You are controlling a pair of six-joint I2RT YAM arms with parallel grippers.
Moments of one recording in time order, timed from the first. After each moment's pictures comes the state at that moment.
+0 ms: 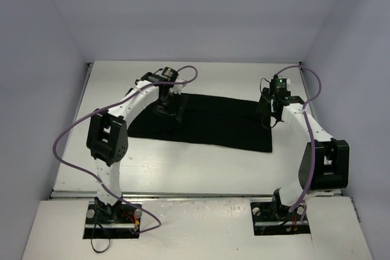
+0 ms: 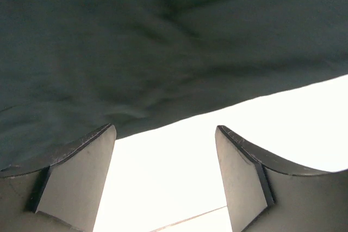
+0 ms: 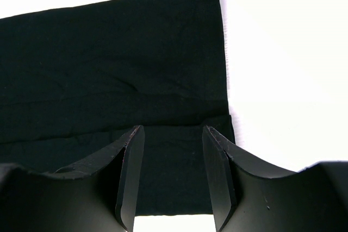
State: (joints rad) left arm -0.46 1.97 1.72 -1.00 0.16 -0.14; right arm 0.07 1.51 1.06 -0.45 0.13 0.34
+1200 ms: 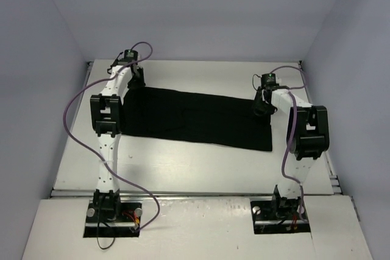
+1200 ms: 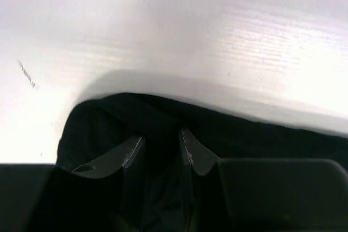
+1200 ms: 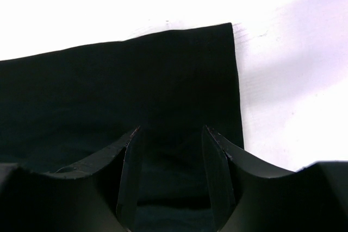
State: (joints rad) left arm -0.05 2.50 2.29 -0.87 0.04 -0.20; right arm 0.05 1.90 1.26 -0.41 0.18 0.36
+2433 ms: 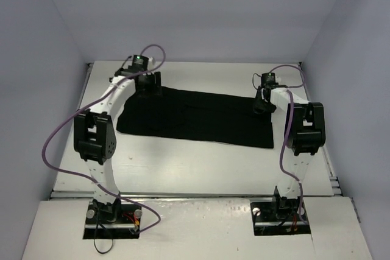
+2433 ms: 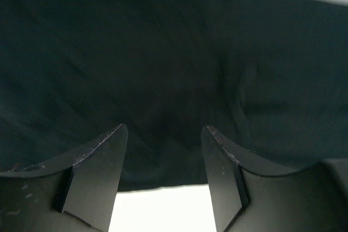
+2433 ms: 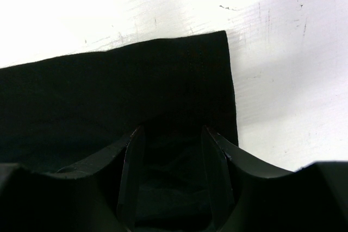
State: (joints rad) left arm -0.18 1.94 1.72 -0.72 0.10 -0.27; right arm 0.03 2.00 1.34 -0.39 0.21 0.31
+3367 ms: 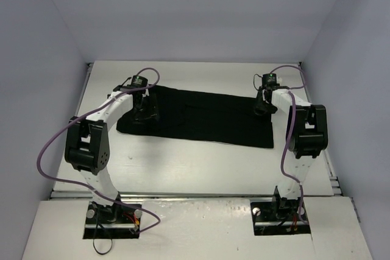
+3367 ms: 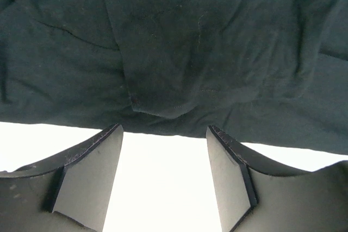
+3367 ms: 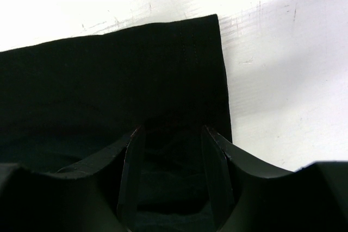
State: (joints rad) left arm -0.23 1.77 1.34 -0.73 0.07 -0.45; right arm 0.03 1.95 1.29 -0.39 0.21 0.31
